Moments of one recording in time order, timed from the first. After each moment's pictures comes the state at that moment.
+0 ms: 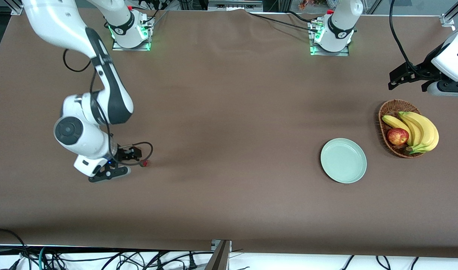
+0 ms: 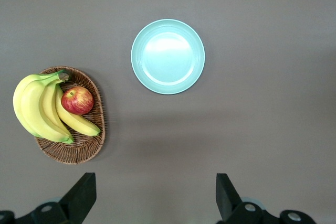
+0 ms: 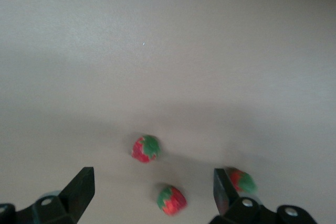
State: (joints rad) left arm 0.05 -0.04 -0.08 -1.65 -0.01 1.55 0.00; right arm 0.24 0.63 -0.04 -1.58 0.05 2.23 -0.07
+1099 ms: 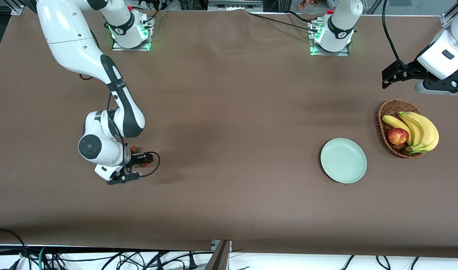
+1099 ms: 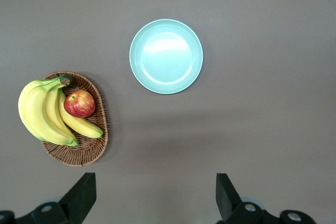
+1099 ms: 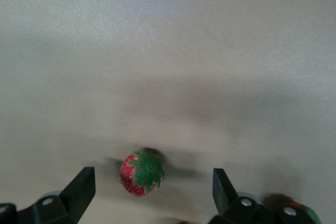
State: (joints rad) left arm 0.05 -0.04 -0.13 -1.65 0.03 1.54 -0.01; right arm 0.24 0.76 -0.04 -1.57 0.09 2.29 -0.07
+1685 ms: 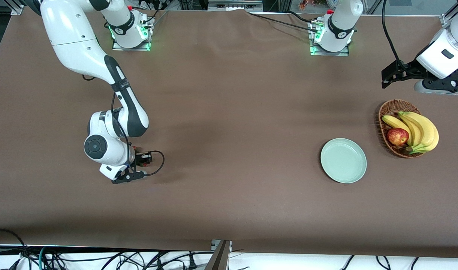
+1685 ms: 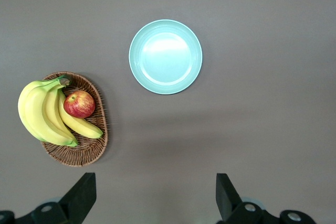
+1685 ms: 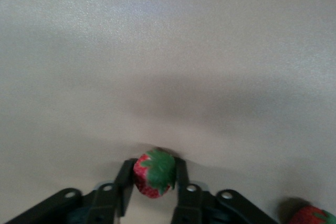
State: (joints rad) left arm 0.05 -0.05 -0.14 -1.65 0.03 1.54 -0.01; right arm 0.25 0.77 -0.04 -1.57 0.09 2.29 -0.07
